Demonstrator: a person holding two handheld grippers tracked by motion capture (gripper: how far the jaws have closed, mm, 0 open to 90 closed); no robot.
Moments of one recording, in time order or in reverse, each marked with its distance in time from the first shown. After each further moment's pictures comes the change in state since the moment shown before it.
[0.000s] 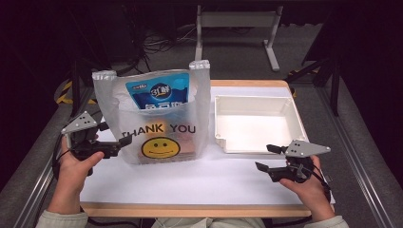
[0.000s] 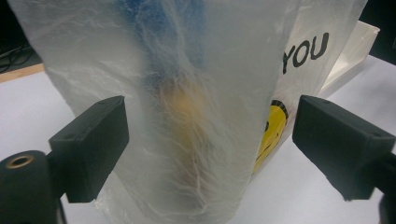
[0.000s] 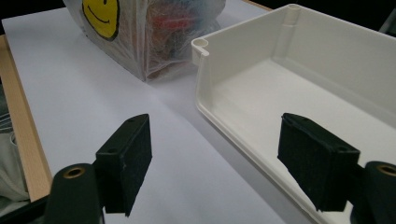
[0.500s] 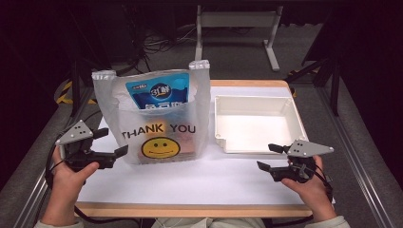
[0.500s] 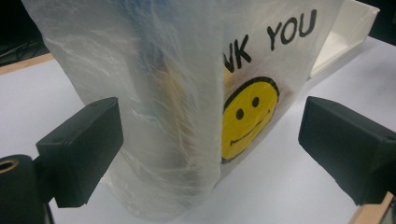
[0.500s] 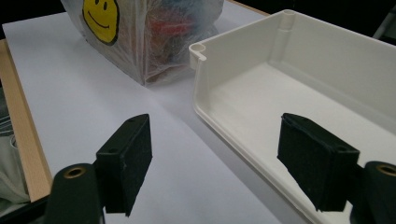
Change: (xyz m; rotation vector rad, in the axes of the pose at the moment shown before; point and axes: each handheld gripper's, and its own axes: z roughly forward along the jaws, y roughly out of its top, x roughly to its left) left arm -0.011 -0.009 -0.018 0.035 0.016 0.013; right arm -0.001 0.001 -0.005 -0.012 -0.008 -0.001
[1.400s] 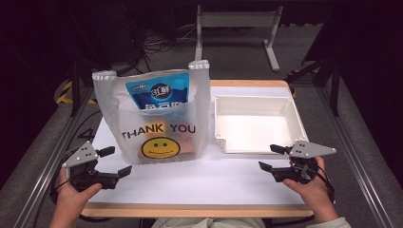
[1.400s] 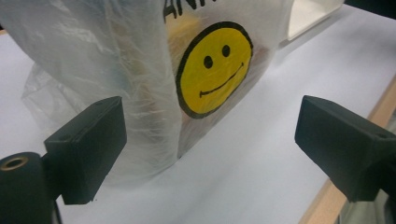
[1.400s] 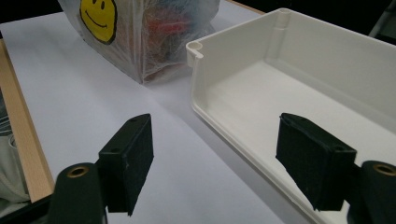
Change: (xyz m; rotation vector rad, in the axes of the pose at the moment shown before) left arm -0.018 -0.049 0.002 0.028 -0.063 0.046; right arm 0.000 -0.002 -0.004 0.001 -0.010 0.007
